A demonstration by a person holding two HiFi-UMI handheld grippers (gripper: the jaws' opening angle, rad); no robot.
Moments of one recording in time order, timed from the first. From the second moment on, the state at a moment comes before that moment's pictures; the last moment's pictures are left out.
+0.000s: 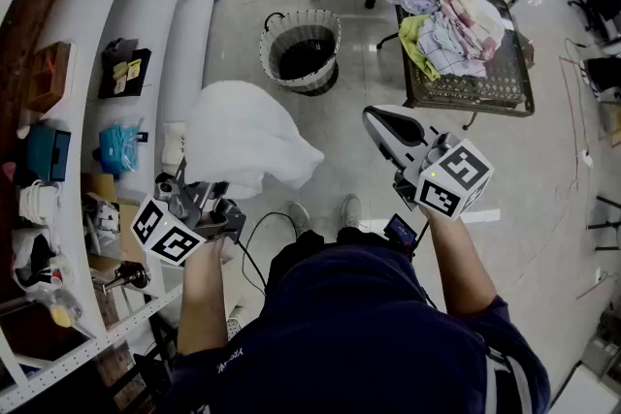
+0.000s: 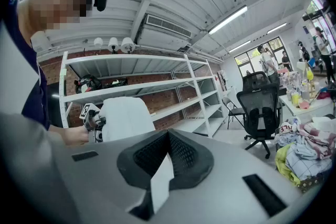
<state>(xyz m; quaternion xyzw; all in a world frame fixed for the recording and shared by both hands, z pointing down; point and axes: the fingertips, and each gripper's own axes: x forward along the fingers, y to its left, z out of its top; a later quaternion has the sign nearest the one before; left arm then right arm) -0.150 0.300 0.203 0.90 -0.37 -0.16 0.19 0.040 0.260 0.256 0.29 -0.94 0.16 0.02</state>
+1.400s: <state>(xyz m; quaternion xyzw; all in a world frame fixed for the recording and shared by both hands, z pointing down) -0.108 0.240 0.210 0.87 -0.42 -0.17 0.19 0.131 0.209 0.284 0.28 -0.94 0.18 0.03</state>
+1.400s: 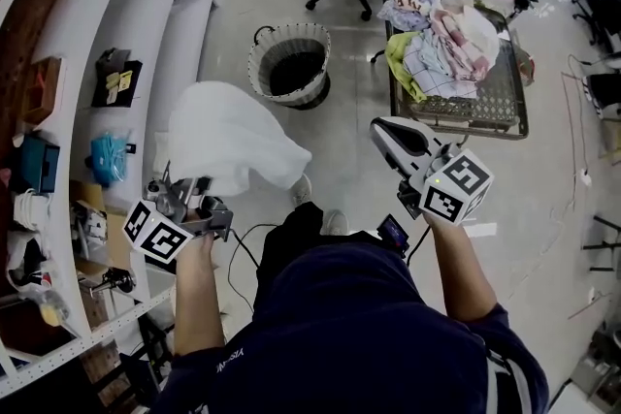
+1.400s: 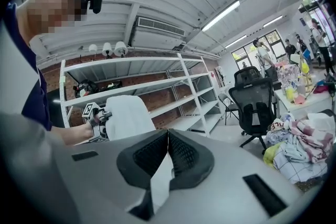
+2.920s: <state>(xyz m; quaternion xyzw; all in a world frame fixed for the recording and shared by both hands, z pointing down) -0.234 -0.075 0.255 0.90 -0.34 -0.14 0.22 -0.031 -0.055 0.340 0.32 -0.91 0.24 0.09</state>
